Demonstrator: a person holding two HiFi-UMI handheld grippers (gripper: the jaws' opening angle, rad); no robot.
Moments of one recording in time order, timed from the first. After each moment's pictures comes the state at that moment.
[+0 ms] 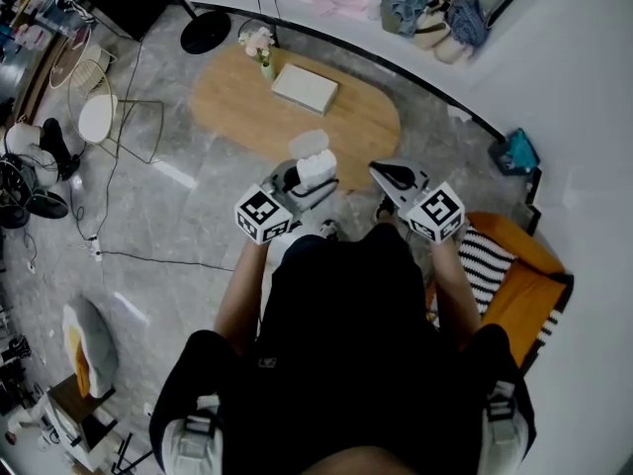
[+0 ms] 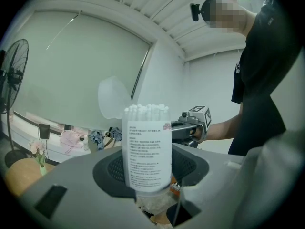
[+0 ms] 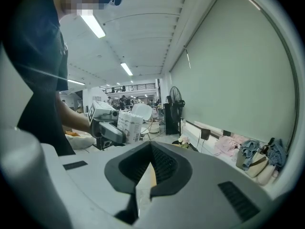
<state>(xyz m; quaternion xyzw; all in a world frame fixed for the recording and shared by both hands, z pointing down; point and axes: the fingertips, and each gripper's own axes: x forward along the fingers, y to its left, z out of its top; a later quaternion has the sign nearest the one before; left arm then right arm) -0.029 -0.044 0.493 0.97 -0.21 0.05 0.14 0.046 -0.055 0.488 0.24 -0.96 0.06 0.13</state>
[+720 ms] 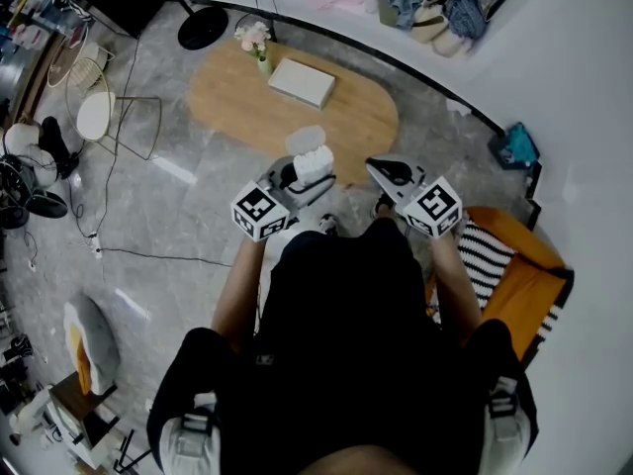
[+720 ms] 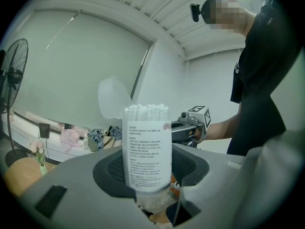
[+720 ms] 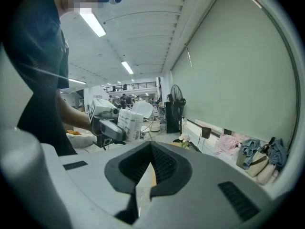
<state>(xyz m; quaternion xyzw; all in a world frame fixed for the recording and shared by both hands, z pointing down) -0.025 -0.042 0.494 0.97 -0.21 0.05 0.14 0.048 -0.052 0.493 0.24 -0.96 0.07 0.15</state>
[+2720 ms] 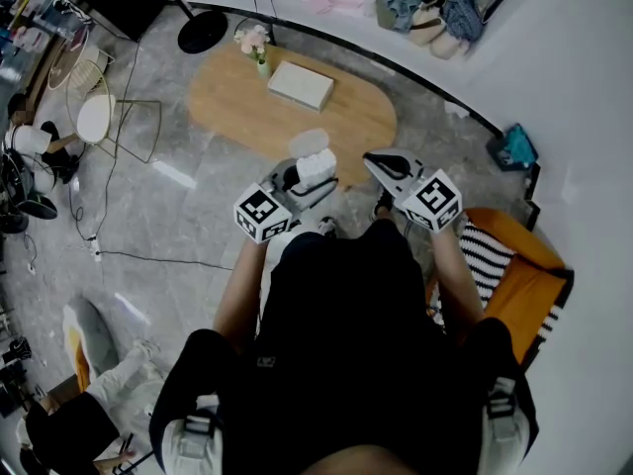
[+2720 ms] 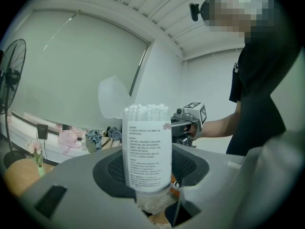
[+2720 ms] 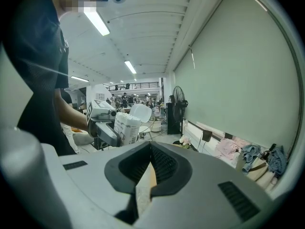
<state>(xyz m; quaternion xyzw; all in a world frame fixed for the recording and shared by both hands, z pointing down) -0.021 -0.032 0.489 0.97 -0.20 0.05 0.13 0.043 -0.056 0.481 0.24 -0.96 0.06 0.16</state>
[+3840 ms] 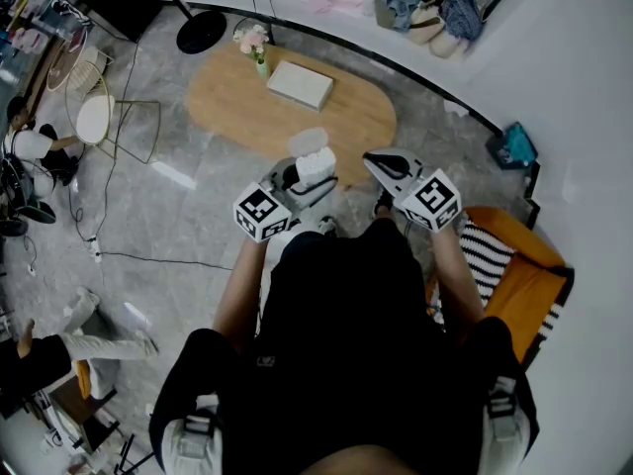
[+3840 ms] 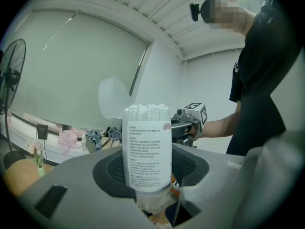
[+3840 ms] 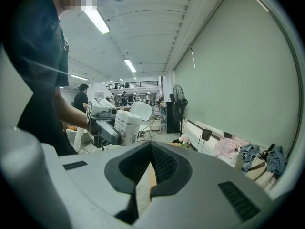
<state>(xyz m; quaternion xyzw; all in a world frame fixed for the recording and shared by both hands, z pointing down) -0.024 -0.036 0.490 0.97 -0.20 0.05 0.13 0.040 -0.056 0.482 0.24 -0.95 0.07 0.17</state>
